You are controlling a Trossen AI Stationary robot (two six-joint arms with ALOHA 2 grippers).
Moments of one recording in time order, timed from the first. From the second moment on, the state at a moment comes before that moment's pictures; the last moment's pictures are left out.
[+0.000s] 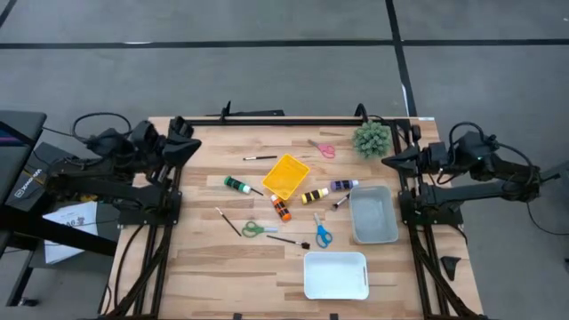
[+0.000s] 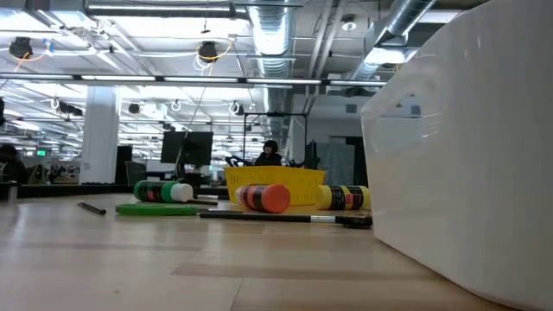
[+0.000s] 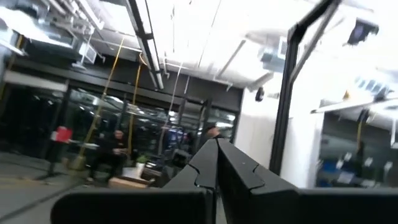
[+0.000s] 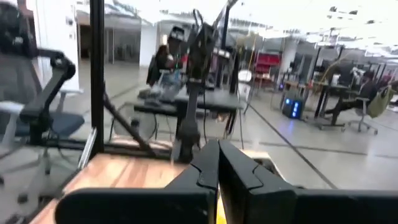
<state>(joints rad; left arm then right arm) -0.01 0.67 0.79 0.42 -0.03 -0.26 0.00 0.42 0.78 -0.25 0.00 -0.11</state>
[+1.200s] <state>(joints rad) 0.26 1.22 1.52 -0.67 -0.38 0.09 -0.19 0.67 1.21 -0.18 0.11 0.24</state>
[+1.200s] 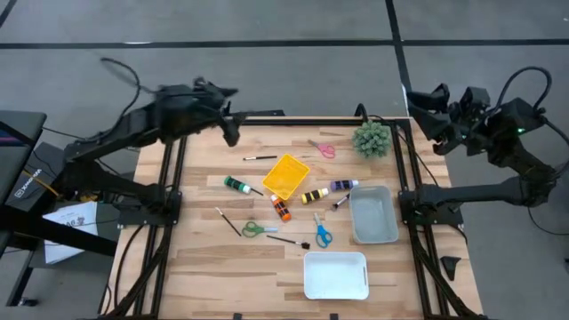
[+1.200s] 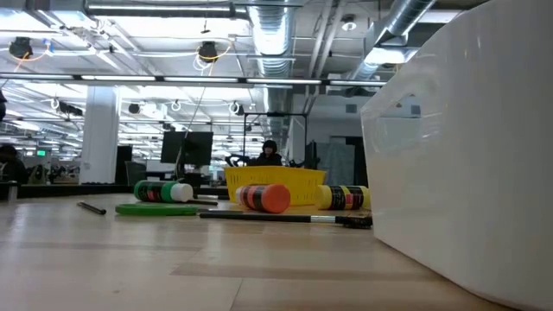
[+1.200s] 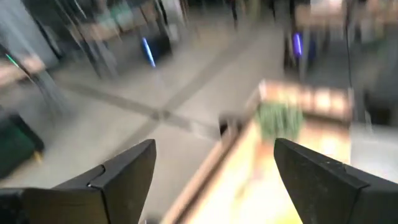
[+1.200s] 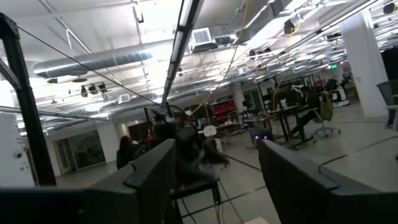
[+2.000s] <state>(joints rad) 0.29 1.24 0.96 -1.01 0.03 0.49 -0.12 0.68 1.21 -0.21 0.11 0.24</state>
